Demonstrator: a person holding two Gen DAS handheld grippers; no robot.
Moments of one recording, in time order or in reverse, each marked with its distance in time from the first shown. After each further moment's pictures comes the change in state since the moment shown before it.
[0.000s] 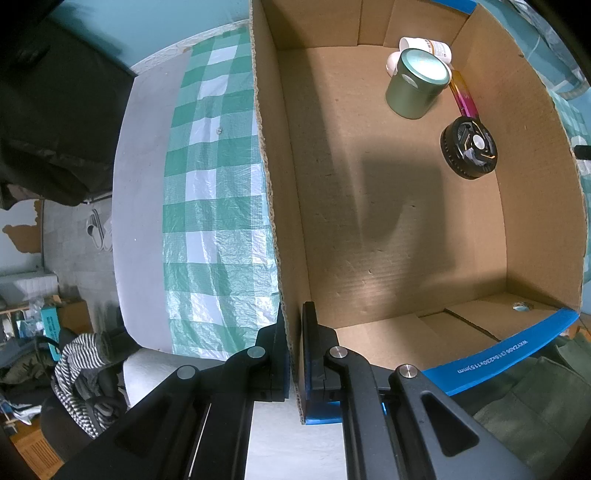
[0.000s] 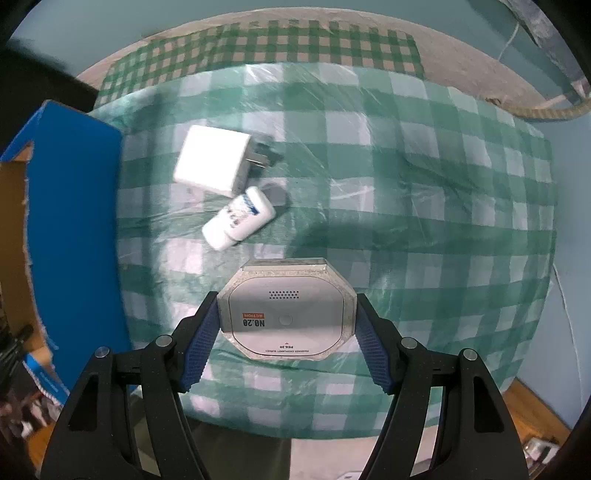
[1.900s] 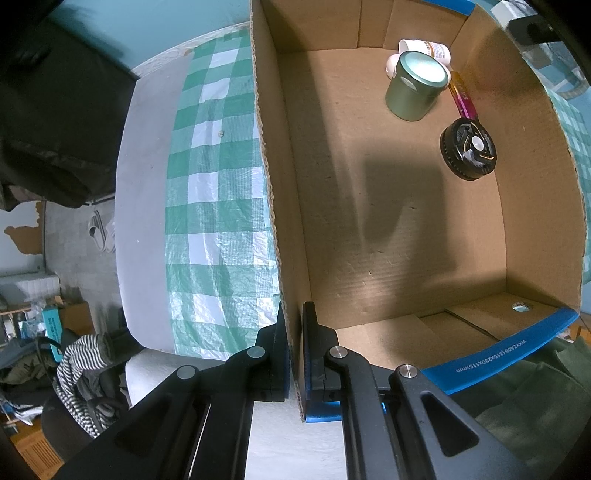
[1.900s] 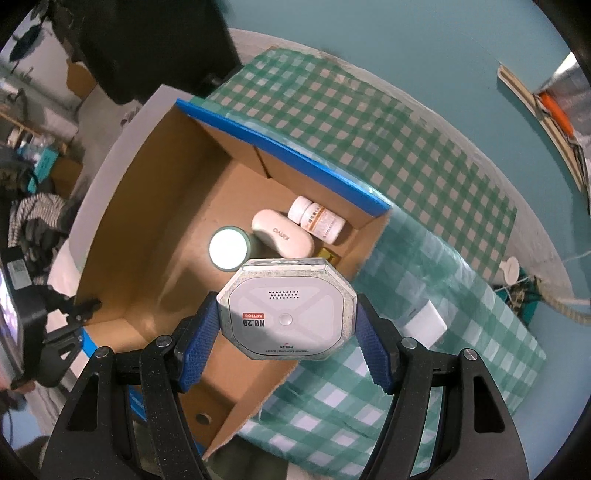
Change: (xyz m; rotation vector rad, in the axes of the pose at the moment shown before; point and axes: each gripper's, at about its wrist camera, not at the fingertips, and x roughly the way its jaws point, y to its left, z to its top) left arm -0.004 0.000 0.002 -0.001 -0.005 0.005; right arm -0.044 0.225 0.047 -0.576 -0.096 0.011
